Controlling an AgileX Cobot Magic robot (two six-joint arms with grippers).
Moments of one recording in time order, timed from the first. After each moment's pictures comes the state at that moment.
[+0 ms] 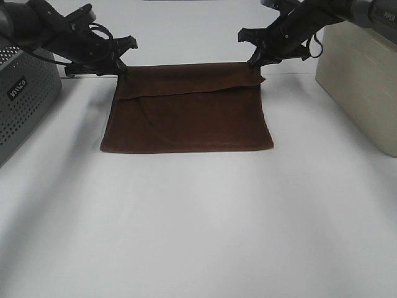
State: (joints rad) left arm -0.15 2.48 -2.02 -0.62 0.42 0.12; right arm 0.13 2.56 -2.34 0.42 0.80 -0.17
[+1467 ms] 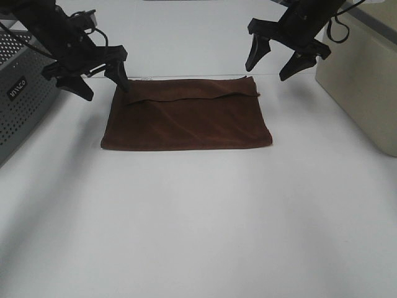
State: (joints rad) left arm -0.15 2.35 -2.00 -0.37 1.00 0.04; right arm 0.13 2.41 -2.28 0.35 1.21 -0.04
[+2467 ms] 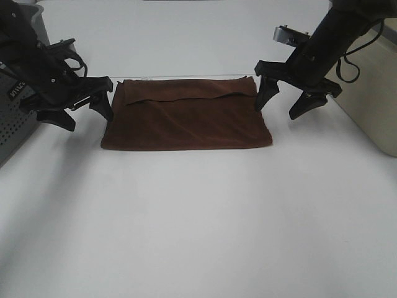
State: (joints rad) left arm -0.15 2.14 -1.50 -0.37 0.67 -0.01; right arm 0.13 2.23 -1.76 0.35 0.98 -0.12
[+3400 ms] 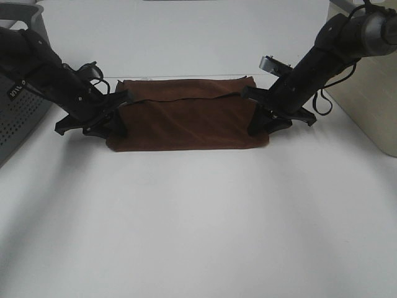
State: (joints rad) left arm -0.16 2.34 -1.61 -0.64 0.69 0.15; right arm 0.13 2.38 -1.76 0.54 0.89 -0.24
